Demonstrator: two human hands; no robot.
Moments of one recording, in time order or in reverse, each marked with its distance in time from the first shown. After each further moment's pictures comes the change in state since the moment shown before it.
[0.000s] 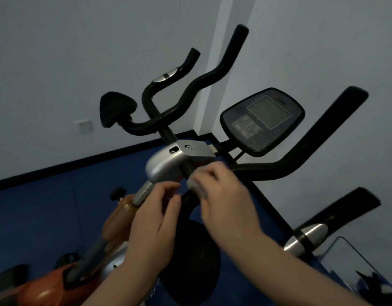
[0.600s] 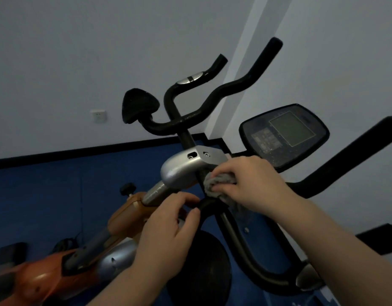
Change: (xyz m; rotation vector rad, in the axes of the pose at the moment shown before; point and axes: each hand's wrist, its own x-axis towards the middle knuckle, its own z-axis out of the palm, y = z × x) left_hand 0.002 -0.001 -0.001 0.017 -0.048 -0.075; right_hand 0.068 0.015 -0.031 -0.135 -0.423 -0.037
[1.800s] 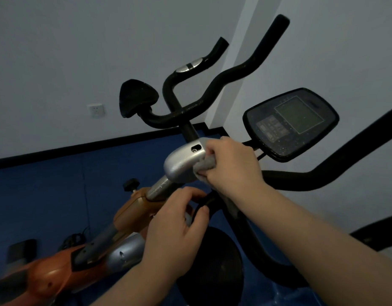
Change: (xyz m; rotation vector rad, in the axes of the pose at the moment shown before) left_hand 0.002 -0.001 -0.001 0.052 -0.018 0.035; right_hand 0.034 -0.016 0.037 0.024 0.218 0.067
